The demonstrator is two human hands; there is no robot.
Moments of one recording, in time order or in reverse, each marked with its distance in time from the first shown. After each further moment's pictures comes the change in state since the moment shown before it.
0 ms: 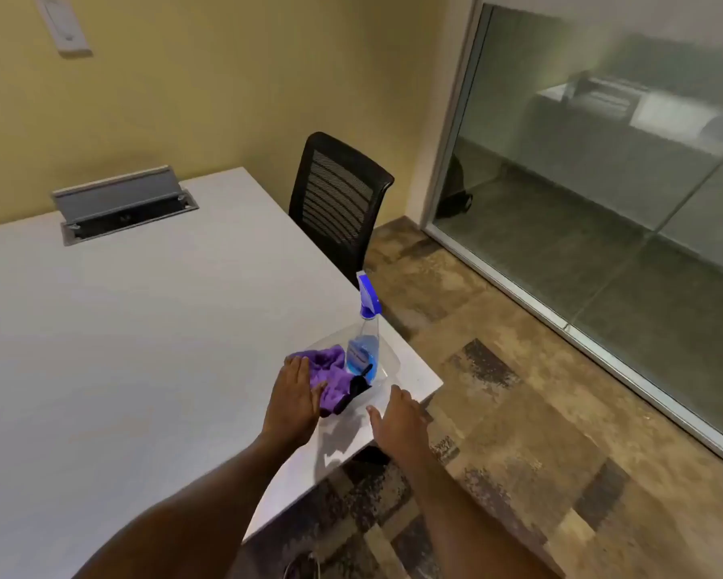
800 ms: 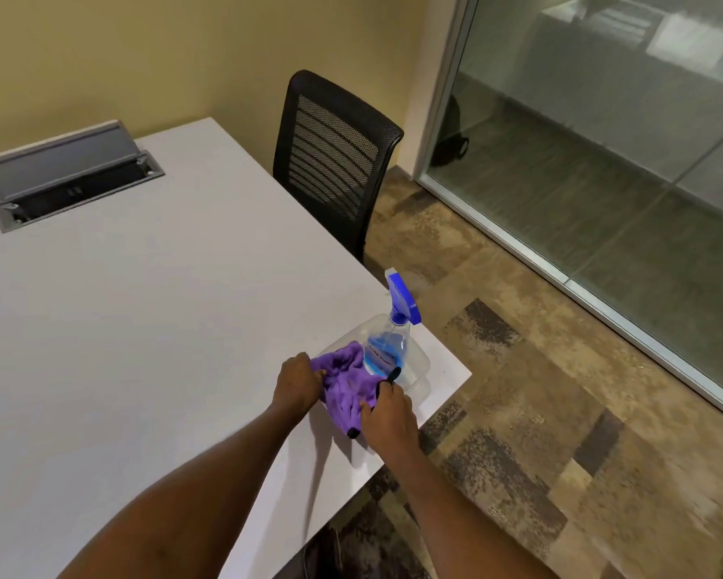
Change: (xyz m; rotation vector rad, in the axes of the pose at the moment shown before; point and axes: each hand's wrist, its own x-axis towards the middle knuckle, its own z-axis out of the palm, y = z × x) left_hand 0.102 -0.049 0.004 -0.089 -0.214 -0.325; right_hand 0.059 -0.059 0.062 0.054 -0.056 0.161
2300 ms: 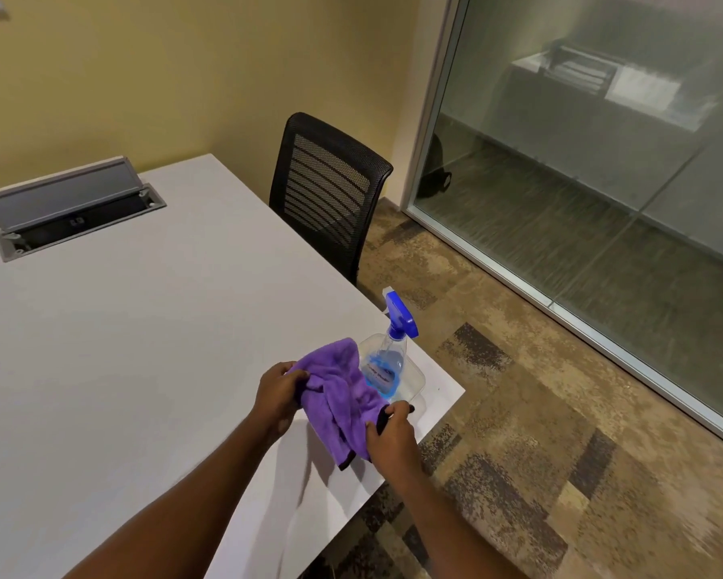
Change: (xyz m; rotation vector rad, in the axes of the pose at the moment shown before) left_hand -0.017 -0.009 -0.036 -1.062 -0.091 -0.125; right_hand -0.032 0.002 -0.013 0.407 0.061 0.009
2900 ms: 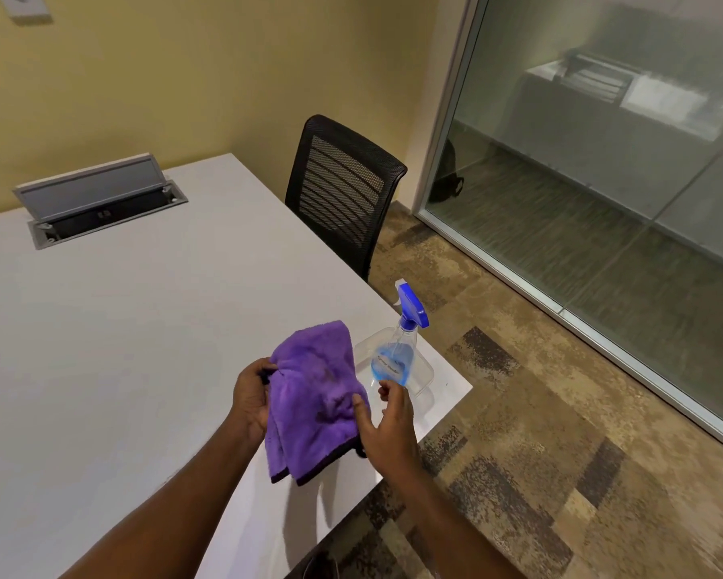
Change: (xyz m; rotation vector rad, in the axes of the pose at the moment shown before) left_hand -0.049 0.025 -0.035 -0.684 -0.068 -0.265; right_hand -0.035 -0.024 0.003 0.119 0.120 -0.333
